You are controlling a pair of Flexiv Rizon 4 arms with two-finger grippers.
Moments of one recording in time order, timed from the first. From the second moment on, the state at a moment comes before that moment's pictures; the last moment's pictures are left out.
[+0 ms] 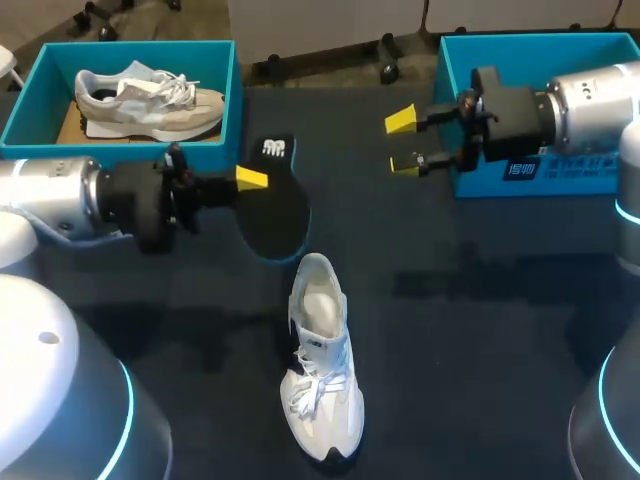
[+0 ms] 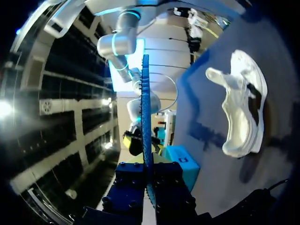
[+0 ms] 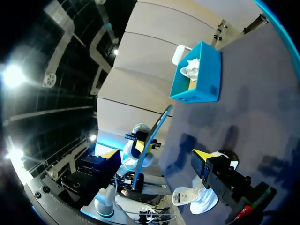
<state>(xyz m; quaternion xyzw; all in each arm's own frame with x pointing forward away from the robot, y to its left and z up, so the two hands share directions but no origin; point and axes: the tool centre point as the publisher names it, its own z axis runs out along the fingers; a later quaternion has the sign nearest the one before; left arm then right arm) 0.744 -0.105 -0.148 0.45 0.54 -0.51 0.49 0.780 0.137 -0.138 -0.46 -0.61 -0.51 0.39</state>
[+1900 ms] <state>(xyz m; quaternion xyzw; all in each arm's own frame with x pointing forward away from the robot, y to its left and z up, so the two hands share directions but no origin) 0.748 -0.103 -0.111 -0.01 0.71 -0.70 -0.09 0.778 0.137 -0.138 -0.47 -0.61 -0.51 0.39</state>
